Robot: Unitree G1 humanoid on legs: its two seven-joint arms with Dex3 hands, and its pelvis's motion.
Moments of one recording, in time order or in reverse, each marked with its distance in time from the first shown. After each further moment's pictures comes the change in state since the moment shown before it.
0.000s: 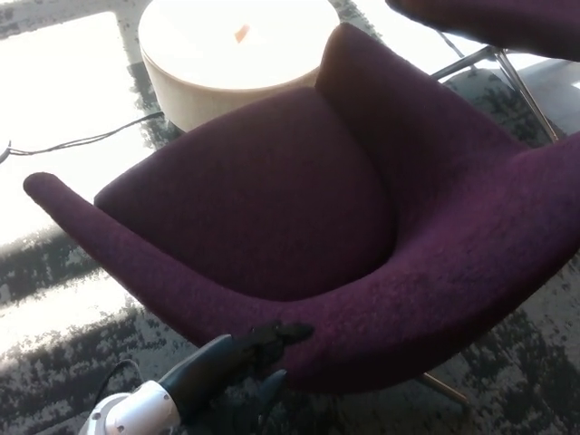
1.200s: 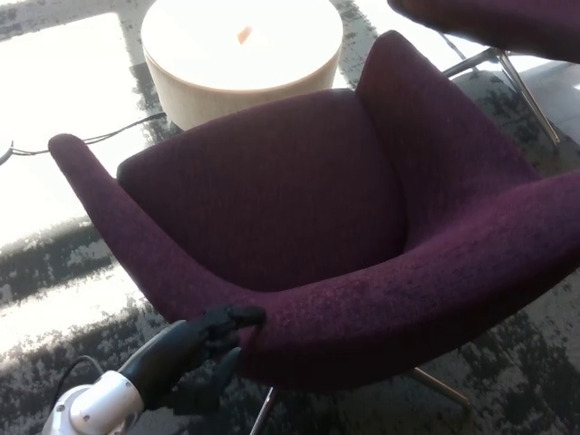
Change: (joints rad) left_arm -0.051 0.025 0.114 0.159 -0.001 -0.042 0.035; right_arm 0.001 -0.001 0.002 0.001 -0.013 -0.001 -0.004
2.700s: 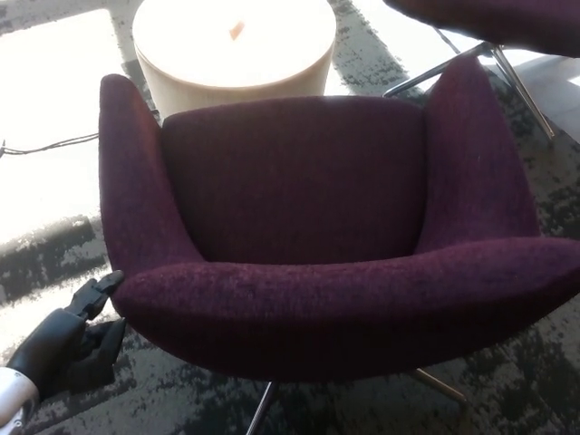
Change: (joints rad) left_arm -0.067 0.104 0.219 0.300 -0.040 -0.129 0.014; right_arm 0.007 -0.005 0.009 0.003 -0.017 -0.001 -0.001
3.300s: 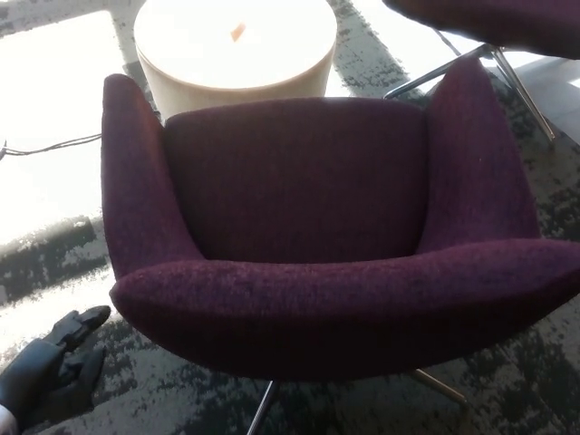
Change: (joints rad) left_arm 0.045 0.017 0.054 0.119 -0.016 -0.046 -0.003; right_arm 0.005 -0.001 -0.004 0.002 -0.001 -0.006 0.006
